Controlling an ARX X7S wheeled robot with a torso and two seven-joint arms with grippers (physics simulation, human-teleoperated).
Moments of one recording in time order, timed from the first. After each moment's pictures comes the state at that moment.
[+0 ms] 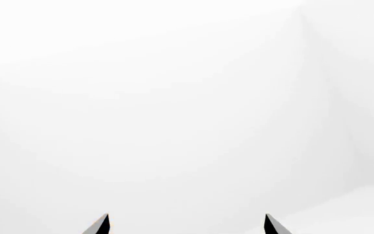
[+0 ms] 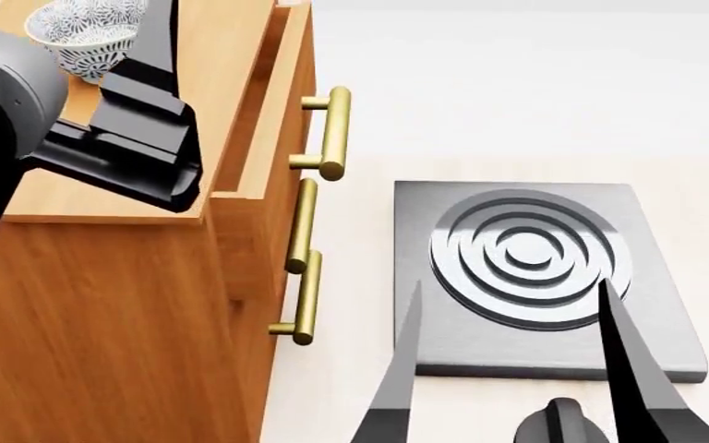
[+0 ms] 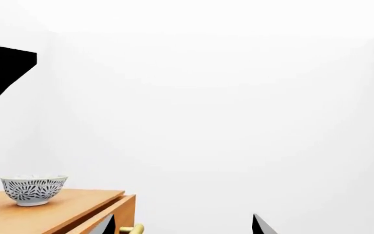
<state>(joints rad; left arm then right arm) -1.20 -0.25 0.26 0.81 -0.99 -1.37 -0.77 0.06 0.43 -0.33 -0.98 0.21 0.39 0.55</state>
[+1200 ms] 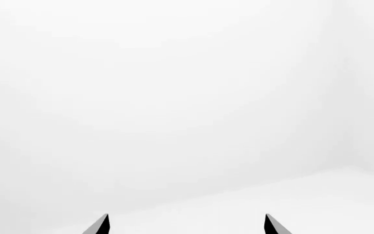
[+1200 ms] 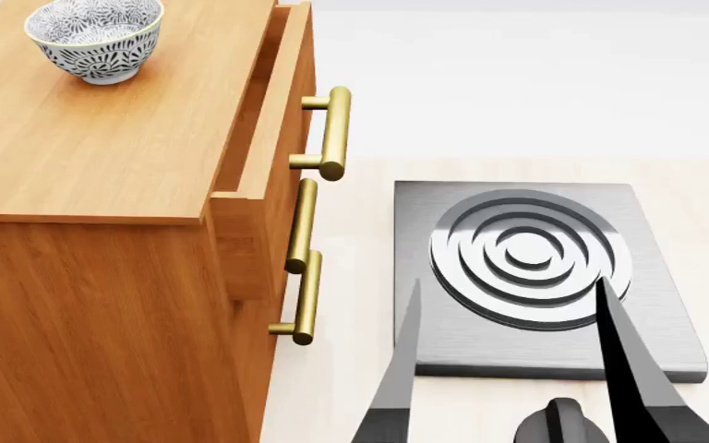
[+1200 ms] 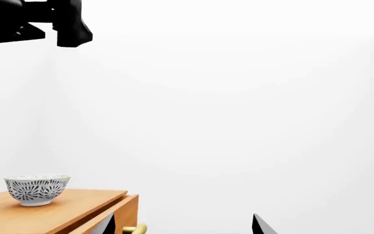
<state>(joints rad) -1.75 -0.17 0.42 -0.29 -0.76 -1.05 -0.36 0.08 0.47 -0.35 -0.97 0.25 0.36 0.58</state>
